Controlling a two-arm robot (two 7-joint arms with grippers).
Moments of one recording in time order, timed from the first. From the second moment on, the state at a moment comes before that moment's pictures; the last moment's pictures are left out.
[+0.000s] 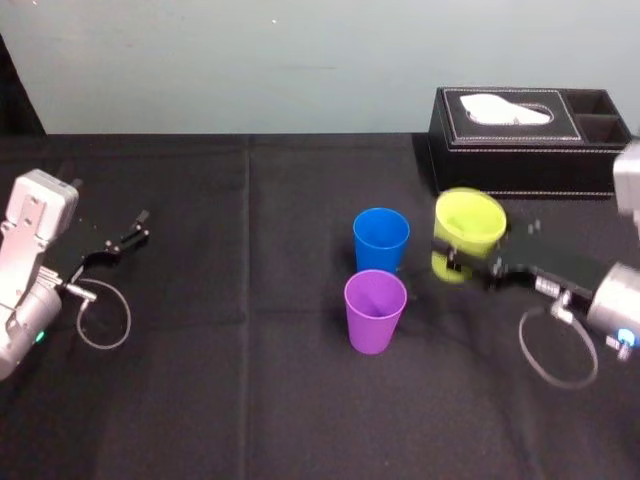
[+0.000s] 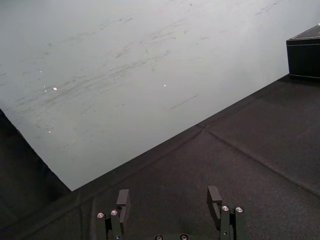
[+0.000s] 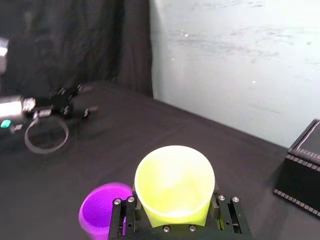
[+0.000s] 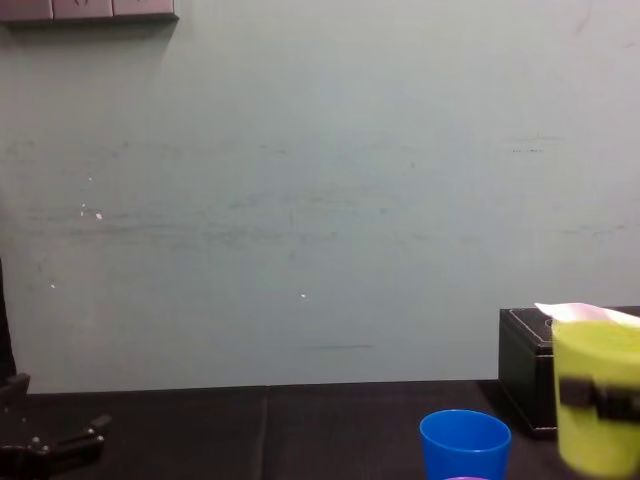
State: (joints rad) left arm -0.20 0.60 0.45 -1.41 -0.25 -0.12 0.03; right arm 0.09 0.66 -0.27 -1.63 0.56 0.04 0.56
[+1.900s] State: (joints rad) left arm -0.20 0.60 0.45 -1.41 -0.25 -0.12 0.03; right arm 0.43 0.52 -0.49 -1.38 0.59 0.15 0.56
